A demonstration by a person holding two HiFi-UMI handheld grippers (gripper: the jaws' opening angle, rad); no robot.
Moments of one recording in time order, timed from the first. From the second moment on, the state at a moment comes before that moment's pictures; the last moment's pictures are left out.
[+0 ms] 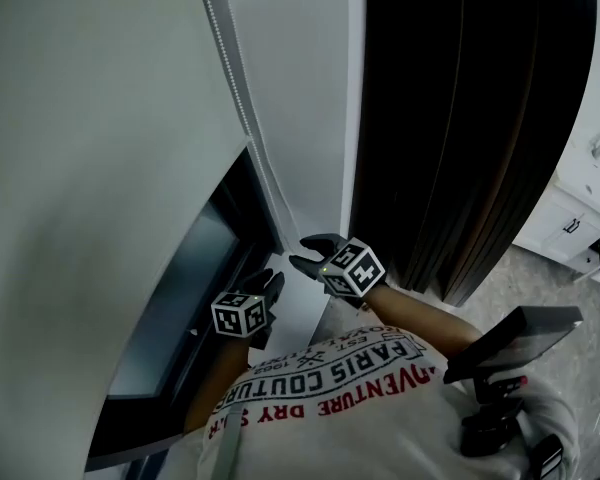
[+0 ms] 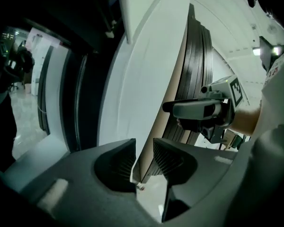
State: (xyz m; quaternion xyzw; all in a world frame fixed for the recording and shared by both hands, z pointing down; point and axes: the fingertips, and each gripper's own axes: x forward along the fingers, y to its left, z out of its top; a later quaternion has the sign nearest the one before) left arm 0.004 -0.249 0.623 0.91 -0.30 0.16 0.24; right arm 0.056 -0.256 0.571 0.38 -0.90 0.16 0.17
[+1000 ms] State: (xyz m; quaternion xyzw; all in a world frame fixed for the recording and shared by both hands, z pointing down) left arm 0.128 0.083 0.491 0.93 -0.30 0.07 0.18; right arm 0.153 0.085 0.523 0.29 -0.93 0.20 0.10
